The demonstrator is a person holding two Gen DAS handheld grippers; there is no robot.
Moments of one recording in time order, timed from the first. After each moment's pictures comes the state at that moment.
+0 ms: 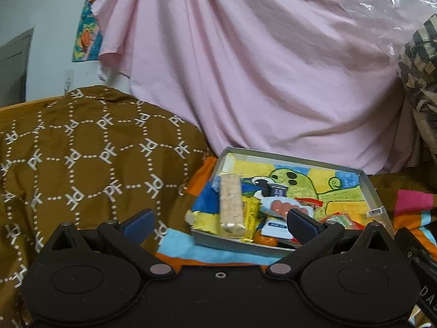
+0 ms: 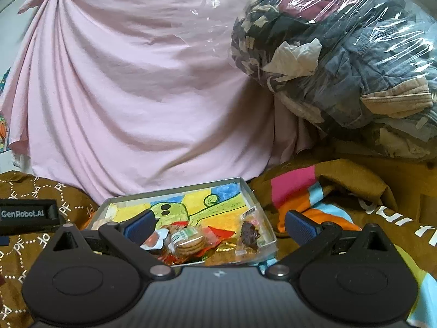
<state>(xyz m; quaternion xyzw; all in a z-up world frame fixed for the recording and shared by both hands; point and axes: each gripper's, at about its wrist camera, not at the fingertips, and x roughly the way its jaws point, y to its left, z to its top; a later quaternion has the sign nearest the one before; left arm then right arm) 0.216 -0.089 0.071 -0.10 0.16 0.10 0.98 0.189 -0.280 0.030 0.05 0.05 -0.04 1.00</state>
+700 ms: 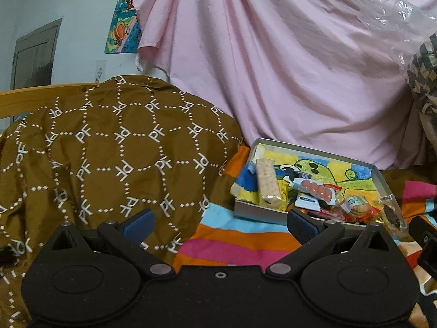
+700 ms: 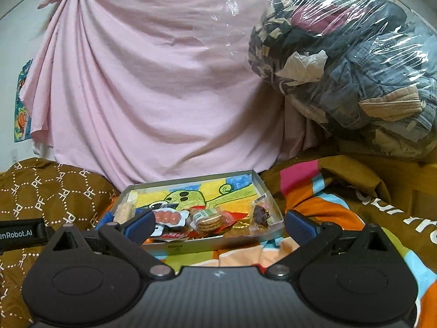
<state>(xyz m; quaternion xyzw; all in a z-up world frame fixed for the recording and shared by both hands) 0.144 -0.055 0.044 -0.12 0.16 0.13 0.97 0.134 -0.258 0.025 0.04 0.06 -0.02 1.00</state>
